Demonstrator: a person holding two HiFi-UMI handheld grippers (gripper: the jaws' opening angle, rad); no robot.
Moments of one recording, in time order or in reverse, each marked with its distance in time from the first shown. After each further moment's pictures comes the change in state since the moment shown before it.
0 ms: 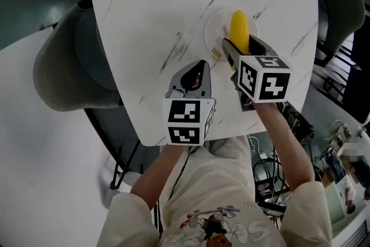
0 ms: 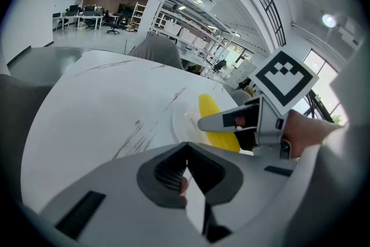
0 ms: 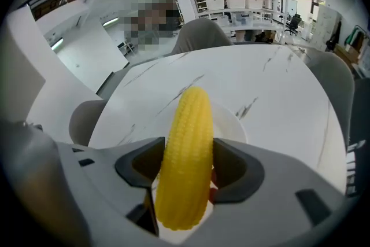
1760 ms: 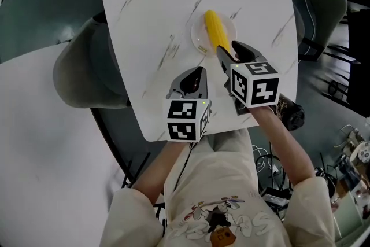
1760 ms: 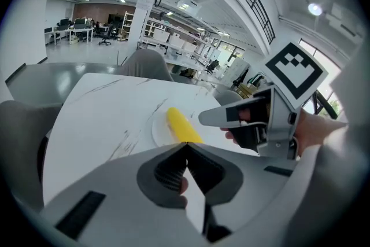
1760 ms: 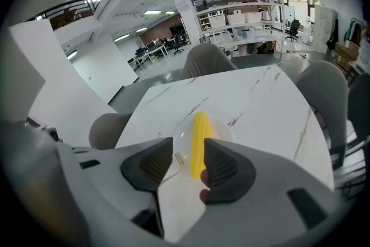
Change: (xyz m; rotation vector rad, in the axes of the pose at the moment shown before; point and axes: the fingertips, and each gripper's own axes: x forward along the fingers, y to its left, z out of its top) left arm -0.052 -0.061 0.006 0.103 -0.036 0.006; right arm -0.092 0.015 0.002 -0.004 -0.142 0.088
